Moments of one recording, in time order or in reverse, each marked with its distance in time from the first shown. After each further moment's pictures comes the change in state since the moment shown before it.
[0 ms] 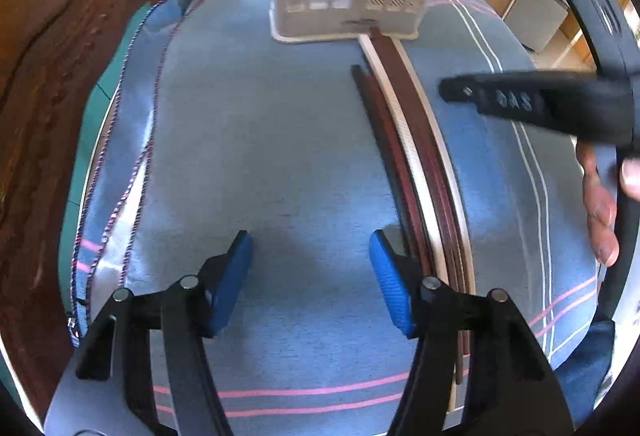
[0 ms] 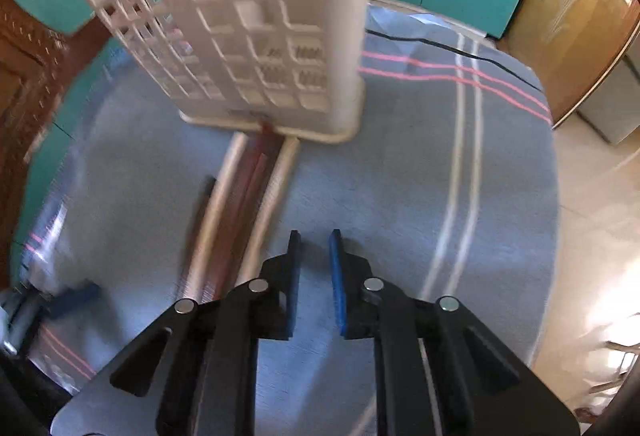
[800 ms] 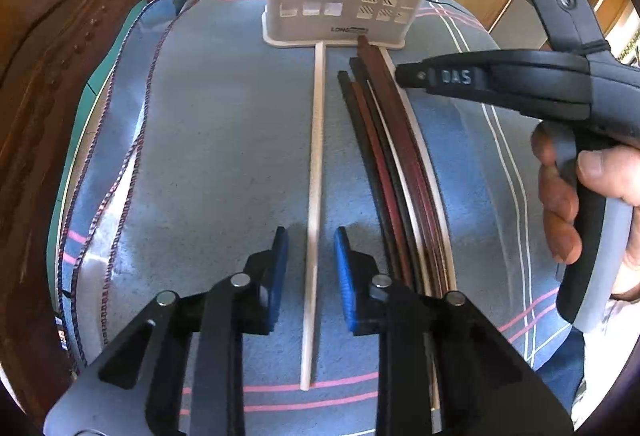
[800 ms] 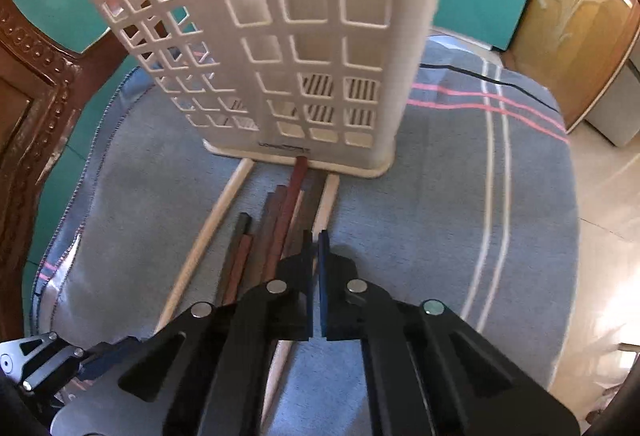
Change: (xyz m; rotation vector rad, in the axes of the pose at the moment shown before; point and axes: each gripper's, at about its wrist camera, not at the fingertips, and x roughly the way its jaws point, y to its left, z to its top) left arm -0.016 -0.010 -0.010 -0.014 -0.015 -0.065; right arm 0.000 0.038 0.002 0.022 -0.054 0.005
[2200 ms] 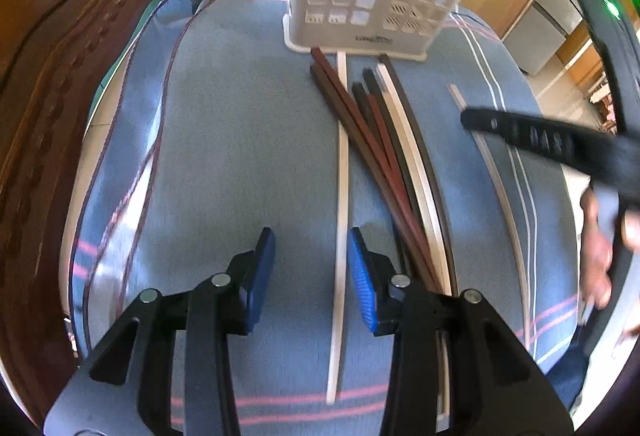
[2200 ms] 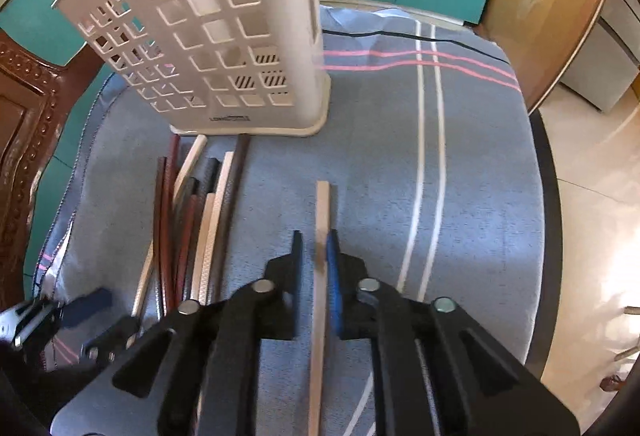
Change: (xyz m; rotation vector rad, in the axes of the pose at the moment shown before) left arm 0.018 0.023 0.008 -0.048 -0.007 0.015; right arm -0.024 -0.080 -0.037 0.077 0.021 -0.018
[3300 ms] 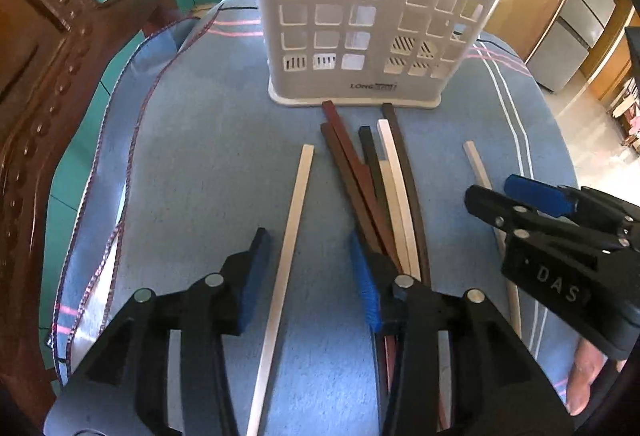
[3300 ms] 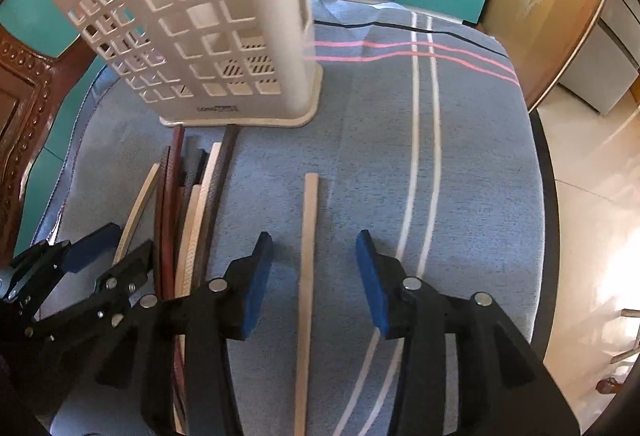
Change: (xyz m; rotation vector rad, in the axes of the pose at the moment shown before) left arm 0.034 -0.033 0.058 -0.017 -0.061 0.095; right arm 0.033 0.013 0.018 -0.007 0.000 -0.019
